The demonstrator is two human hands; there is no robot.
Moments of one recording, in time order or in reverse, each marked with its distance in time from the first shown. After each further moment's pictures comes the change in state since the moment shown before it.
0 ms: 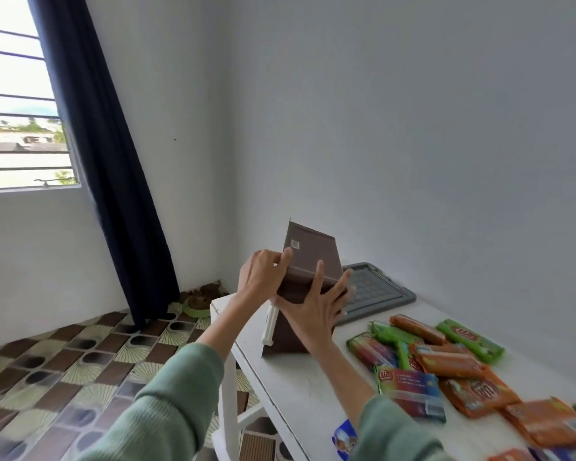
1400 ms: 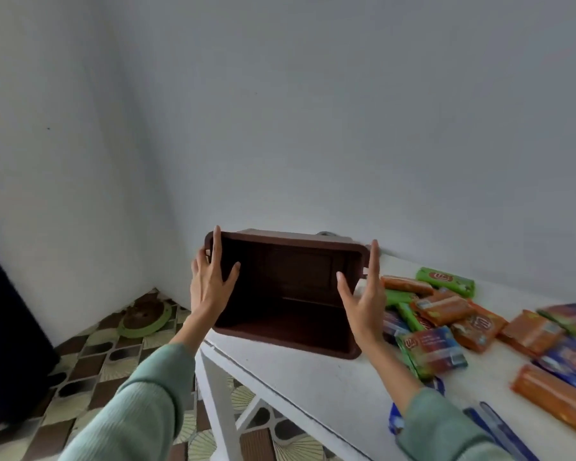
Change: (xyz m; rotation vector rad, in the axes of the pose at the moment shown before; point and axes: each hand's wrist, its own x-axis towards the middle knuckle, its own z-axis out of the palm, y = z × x) left_hand 0.081 -0.138 0.050 -0.040 0.009 0.219; right_hand 0.028 0.058 0.013 0.114 0.669 -0.300
